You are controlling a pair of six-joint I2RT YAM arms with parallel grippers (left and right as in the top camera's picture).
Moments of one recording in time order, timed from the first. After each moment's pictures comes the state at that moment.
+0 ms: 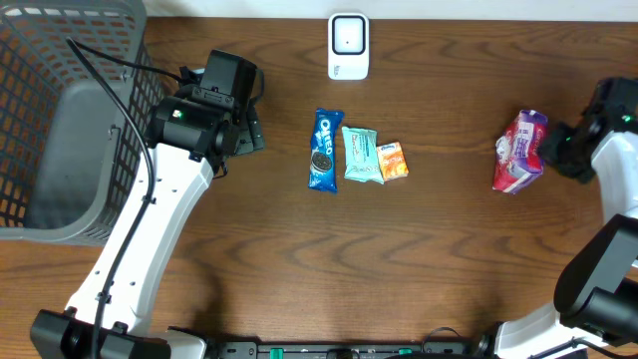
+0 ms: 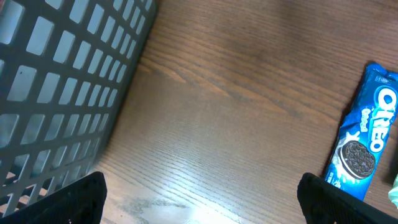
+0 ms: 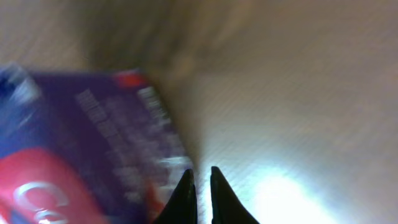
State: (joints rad) left arm -0.30 1.54 1.51 -1.16 -0.35 -0.51; right arm -0.38 1.78 1.31 -0.76 -0.02 0.31
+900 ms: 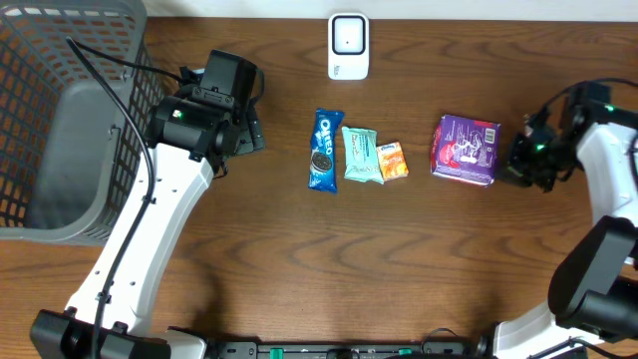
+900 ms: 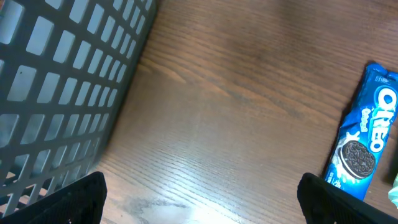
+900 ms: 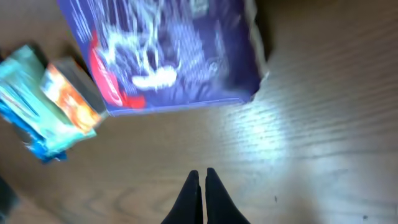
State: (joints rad) left arm -0.30 1.54 1.51 -1.16 -0.35 -0.51; right arm -0.28 1.78 1.36 -1.13 -0.36 0.16
